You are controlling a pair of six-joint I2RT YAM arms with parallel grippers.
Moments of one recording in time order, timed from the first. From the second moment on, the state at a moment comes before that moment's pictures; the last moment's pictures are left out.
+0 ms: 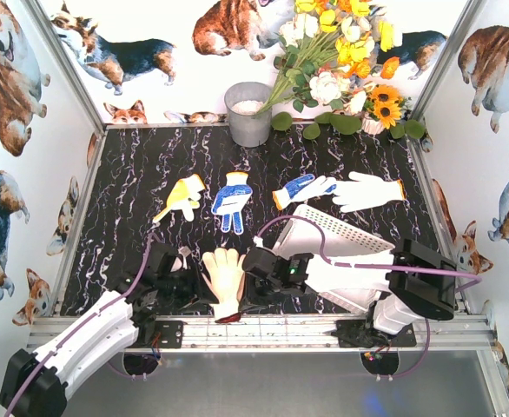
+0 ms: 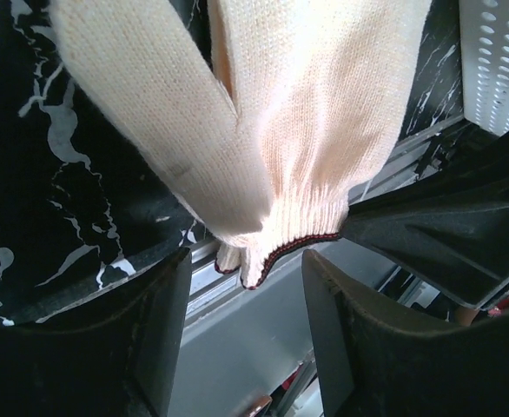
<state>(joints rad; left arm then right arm) -0.51 0.64 0.24 -0.57 0.52 -0.96 1.21 1.51 0.78 -0.24 -0.14 1.26</state>
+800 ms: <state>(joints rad) -0.53 0.70 0.17 -0.46 0.51 -1.00 1.22 1.62 0.77 -0.13 -0.19 1.30</state>
